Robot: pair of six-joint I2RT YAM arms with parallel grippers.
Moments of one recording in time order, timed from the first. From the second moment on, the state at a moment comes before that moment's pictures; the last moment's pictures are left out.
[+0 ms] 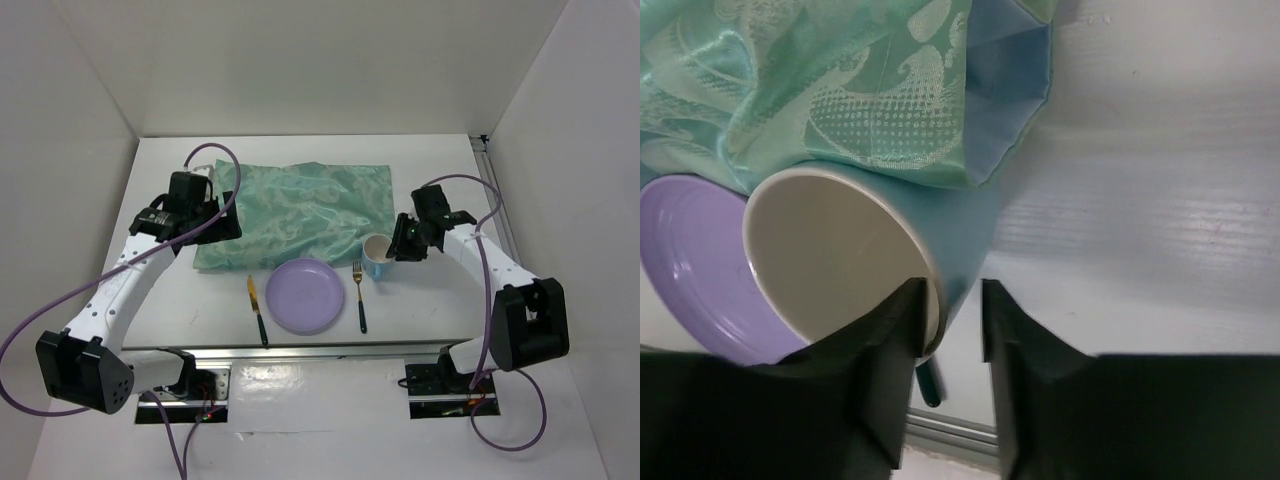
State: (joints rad) left arm -0.22 1.22 1.15 -0.78 -0.05 -0.38; right arm 0.21 1.39 0.95 -0.61 -0.17 0.47
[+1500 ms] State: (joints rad) left arm -0.21 1.33 1.14 -0.87 -0.19 -0.54; right arm -0.16 1.61 1.21 -0.76 0.27 0.57
